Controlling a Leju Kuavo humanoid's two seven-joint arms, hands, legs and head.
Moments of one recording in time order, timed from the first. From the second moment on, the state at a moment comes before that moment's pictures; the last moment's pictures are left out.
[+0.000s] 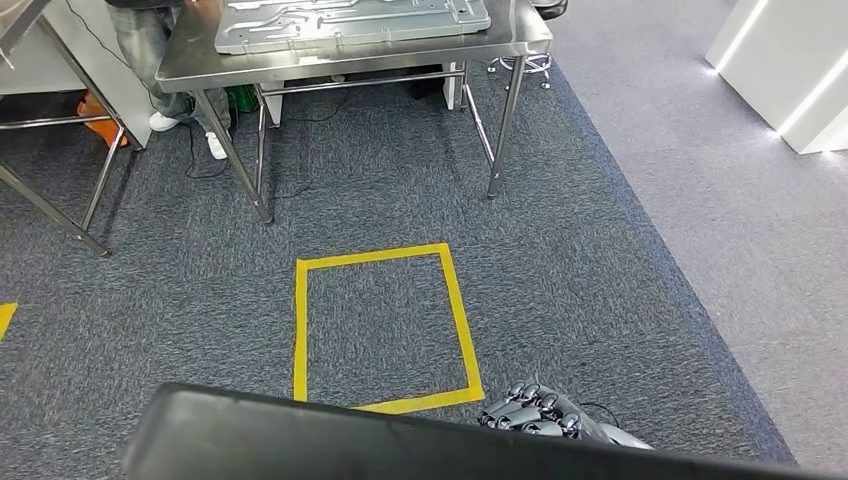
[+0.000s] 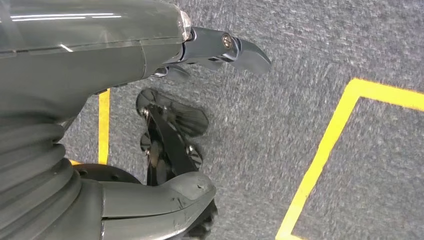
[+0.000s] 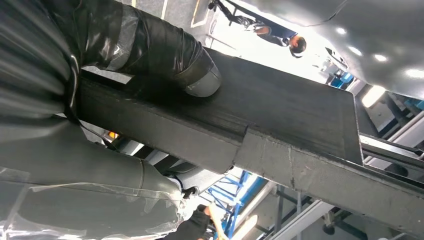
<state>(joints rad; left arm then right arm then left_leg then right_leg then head) -0.04 -0.06 1.09 -0.22 -0.56 -0.18 -0.29 0.07 -0.27 0.40 -2.14 -0.01 0.45 -0.69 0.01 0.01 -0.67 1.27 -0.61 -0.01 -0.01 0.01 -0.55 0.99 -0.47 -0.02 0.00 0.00</state>
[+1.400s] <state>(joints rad) -0.04 -0.06 1.12 -0.23 -0.58 -0.18 -0.31 0.15 -0.27 0.35 -2.15 0.01 0.44 -0.70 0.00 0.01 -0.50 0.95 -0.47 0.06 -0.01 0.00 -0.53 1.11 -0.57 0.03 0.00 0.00</state>
